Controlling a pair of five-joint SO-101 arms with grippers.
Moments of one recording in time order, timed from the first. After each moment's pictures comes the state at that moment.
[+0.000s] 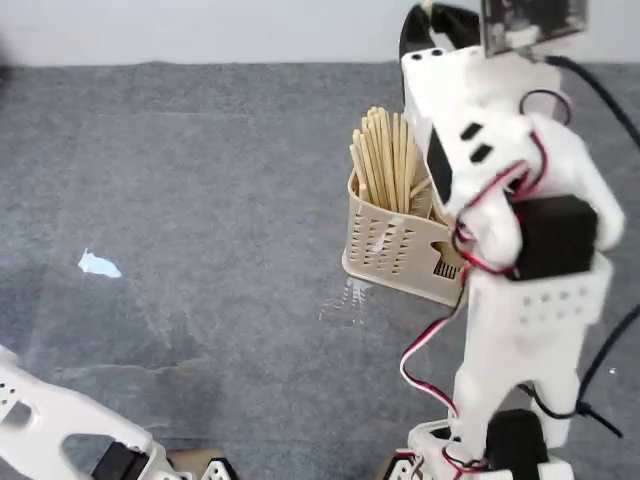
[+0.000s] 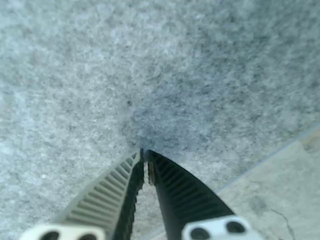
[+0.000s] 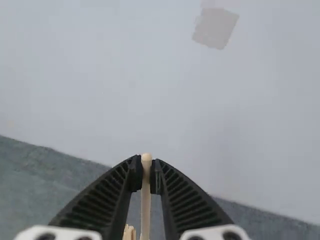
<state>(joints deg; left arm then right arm) -65.4 48.7 -34.2 99.1 -6.5 -12.0 -14.5 -34.1 67.3 7.6</state>
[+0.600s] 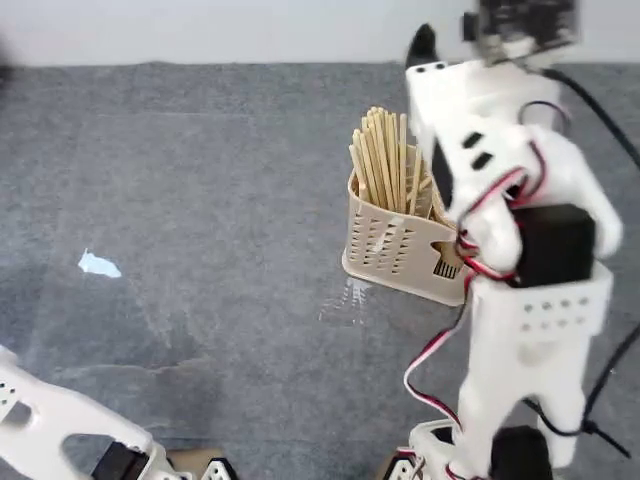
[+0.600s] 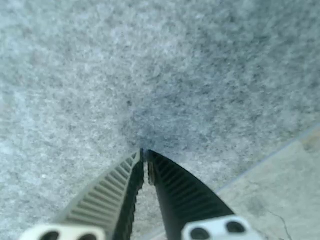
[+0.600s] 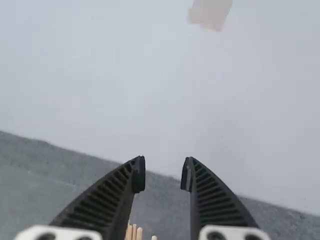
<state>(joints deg) -65.4 48.7 -34.2 99.1 -6.5 -9.8 -19.8 -27.7 64.4 7.4</state>
